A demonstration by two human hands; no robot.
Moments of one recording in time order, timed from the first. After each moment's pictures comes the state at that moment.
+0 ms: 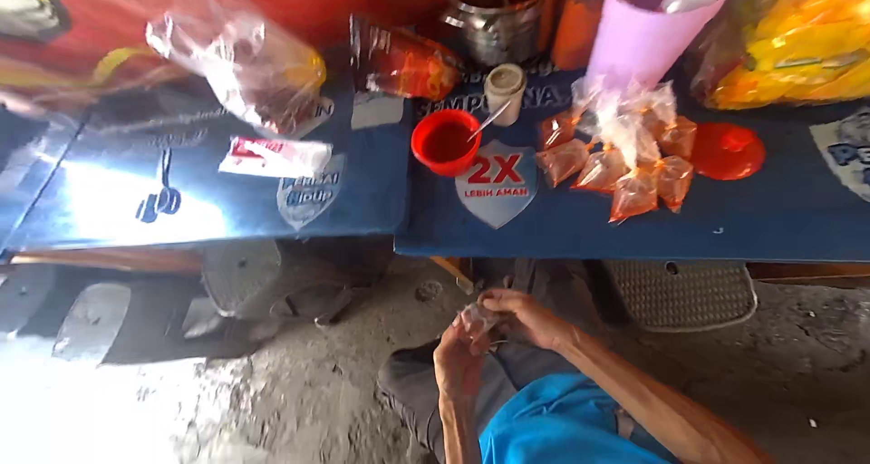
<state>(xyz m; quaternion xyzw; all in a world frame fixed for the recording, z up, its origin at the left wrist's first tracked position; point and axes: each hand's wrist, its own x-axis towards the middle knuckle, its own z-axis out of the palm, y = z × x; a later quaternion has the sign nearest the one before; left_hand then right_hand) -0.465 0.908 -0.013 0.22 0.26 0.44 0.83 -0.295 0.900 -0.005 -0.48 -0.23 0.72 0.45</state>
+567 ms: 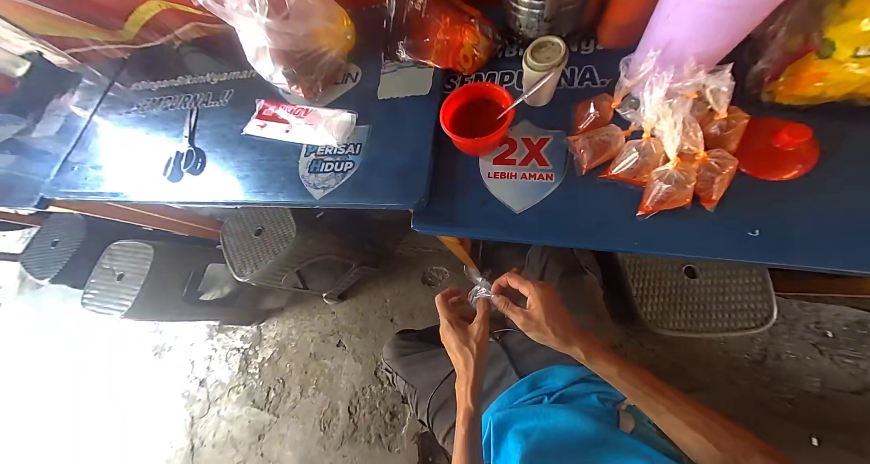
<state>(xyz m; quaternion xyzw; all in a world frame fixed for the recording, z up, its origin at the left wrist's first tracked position) -0.451 0.906 0.004 0.55 0.62 0.37 0.42 -0.302 0.888 0.008 -0.60 -0.54 0.42 0.42</state>
